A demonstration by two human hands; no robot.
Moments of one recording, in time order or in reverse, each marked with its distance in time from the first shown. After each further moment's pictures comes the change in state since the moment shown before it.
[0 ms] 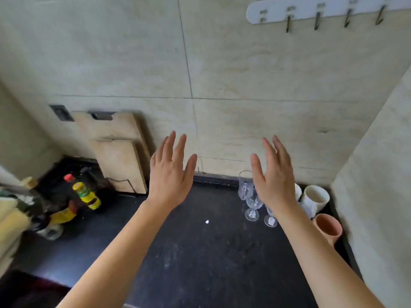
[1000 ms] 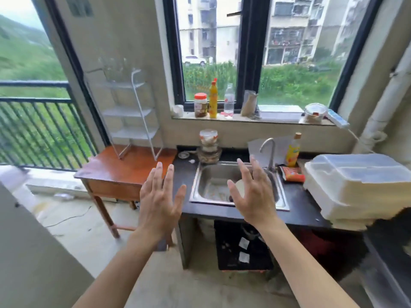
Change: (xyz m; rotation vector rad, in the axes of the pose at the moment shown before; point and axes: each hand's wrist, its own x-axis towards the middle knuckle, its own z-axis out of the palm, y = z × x) left_hand -0.745 -0.263 -0.597 0.777 0.458 -1.294; right_hand -0.617 -0.752 0.155 0.735 -0.806 -1.179
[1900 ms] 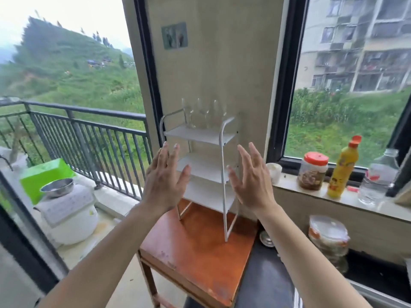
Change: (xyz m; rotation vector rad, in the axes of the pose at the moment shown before) left_hand 0.442 -0.342 -0.011 0.149 0.222 -0.177; right_hand 0.482 -0.188 0.356 0.270 -0.040 -0.284
